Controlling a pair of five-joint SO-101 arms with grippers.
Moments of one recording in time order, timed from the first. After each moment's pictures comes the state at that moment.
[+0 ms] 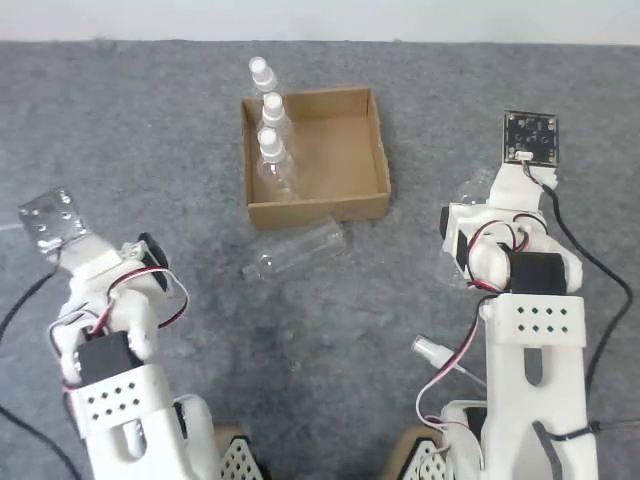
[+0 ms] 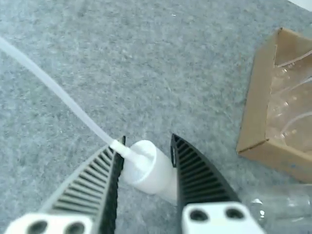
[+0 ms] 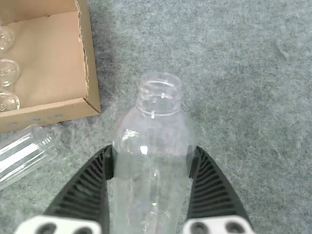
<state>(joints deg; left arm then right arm) -26.5 -66.5 68.2 53.5 15.5 -1.8 -40.7 37.4 62.0 -5.0</state>
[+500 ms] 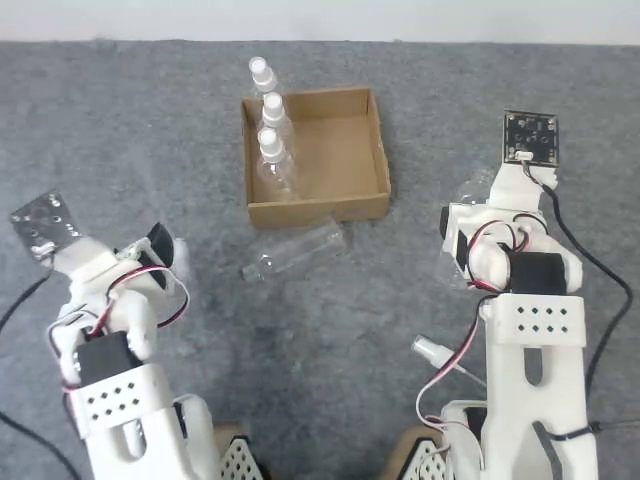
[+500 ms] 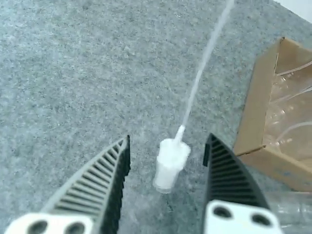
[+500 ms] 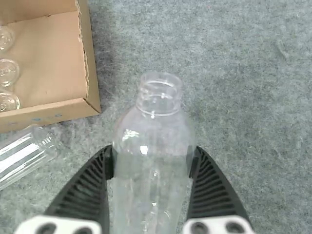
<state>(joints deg) -26.6 -66.5 68.3 53.7 19.6 -1.8 -40.7 37.4 62.0 -5.0</state>
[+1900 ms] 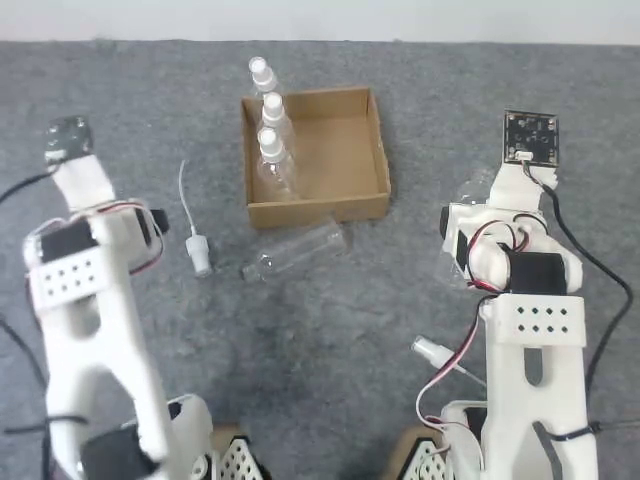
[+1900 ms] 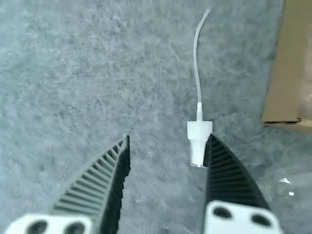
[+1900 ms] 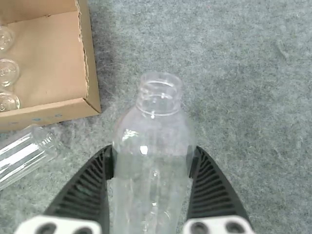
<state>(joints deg) -26.7 -22.5 34.7 64.7 2.5 -1.9 -40.7 37.4 62.0 -5.0</state>
